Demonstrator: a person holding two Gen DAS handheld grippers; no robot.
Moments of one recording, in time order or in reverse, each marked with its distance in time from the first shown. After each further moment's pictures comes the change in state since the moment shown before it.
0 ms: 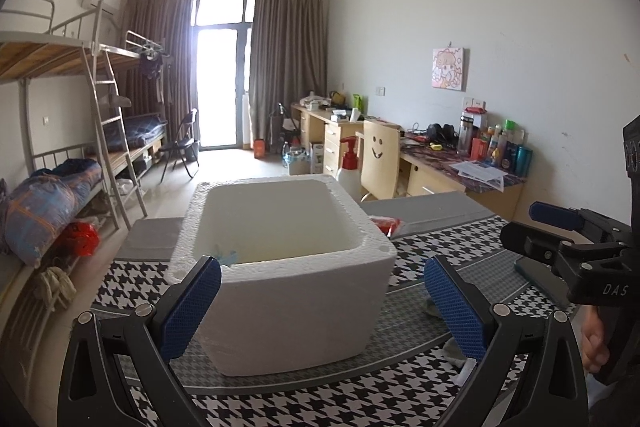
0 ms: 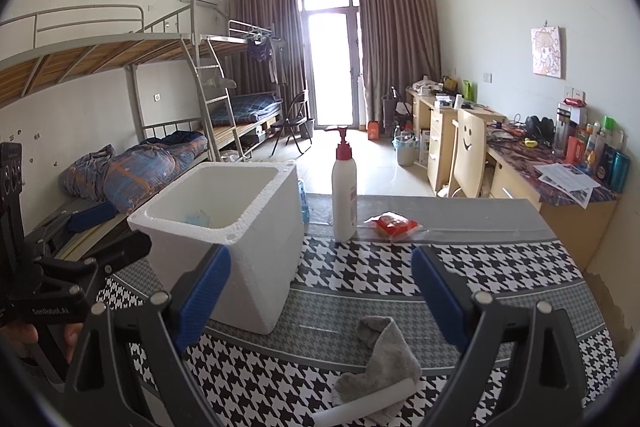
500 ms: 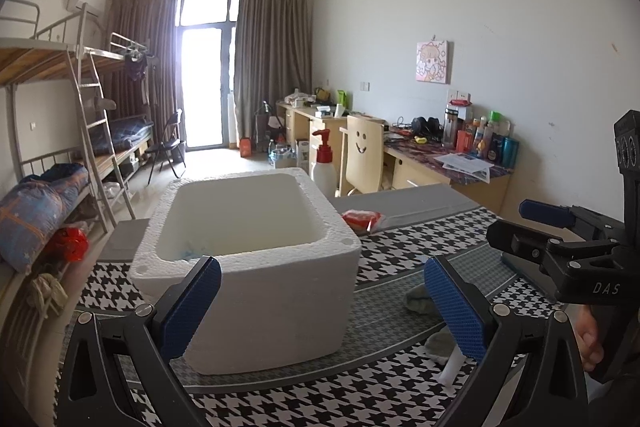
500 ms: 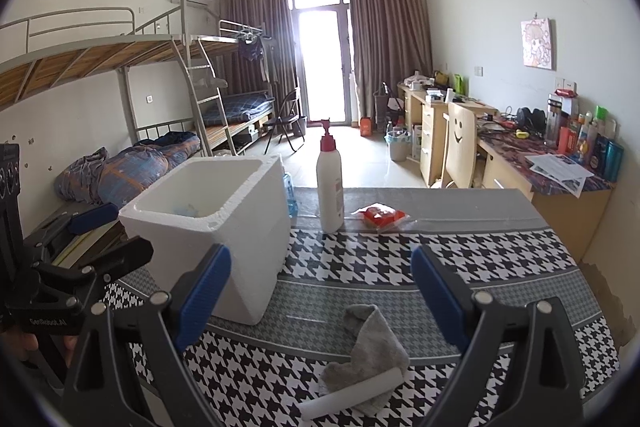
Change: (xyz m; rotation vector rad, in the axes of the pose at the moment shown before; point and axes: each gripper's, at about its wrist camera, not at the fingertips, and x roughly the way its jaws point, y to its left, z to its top) left arm 0.006 -0.025 -0.005 0.033 0.015 -0.040; right arm -0.003 -0.013 -0.008 0.023 0.008 -0.021
